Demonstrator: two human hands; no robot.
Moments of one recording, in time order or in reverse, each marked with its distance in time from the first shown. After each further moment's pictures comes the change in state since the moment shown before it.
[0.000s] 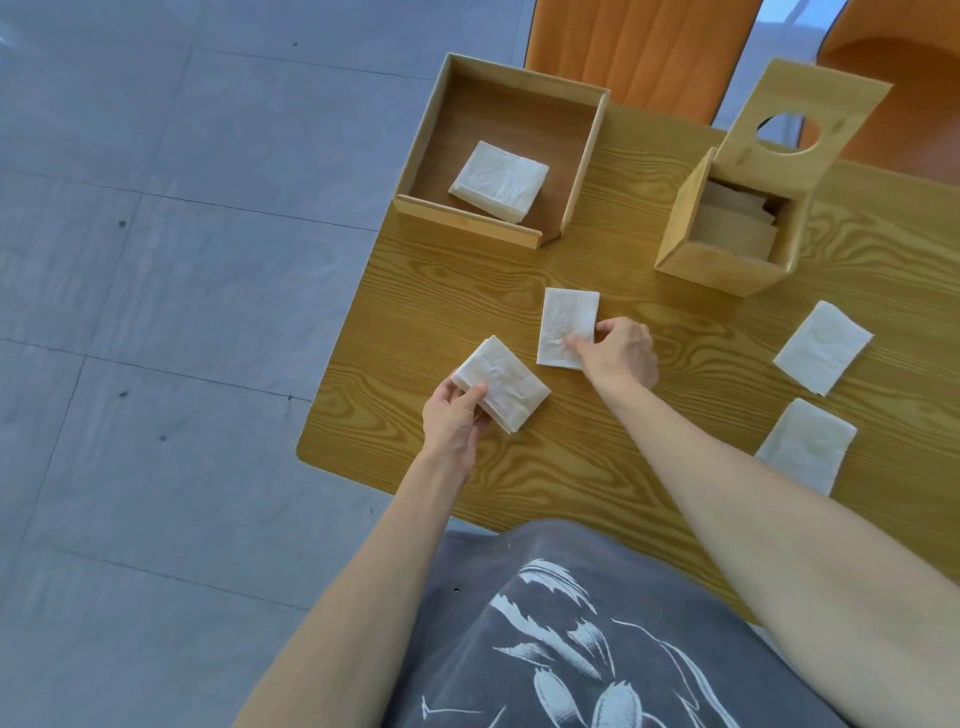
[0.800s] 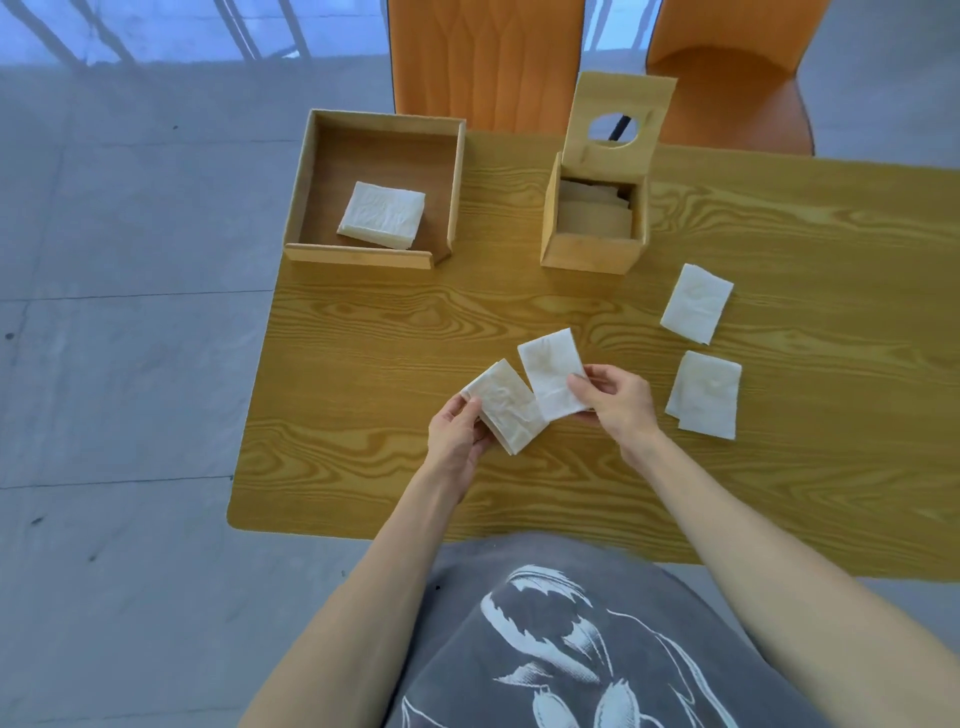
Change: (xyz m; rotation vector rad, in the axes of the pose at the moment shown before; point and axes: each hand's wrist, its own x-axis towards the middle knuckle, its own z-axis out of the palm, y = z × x) left_hand -0.014 -0.047 0.042 0.294 -0.310 -0.039; right_hand -0.035 0.122 -0.039 0.815 -0.147 0.069
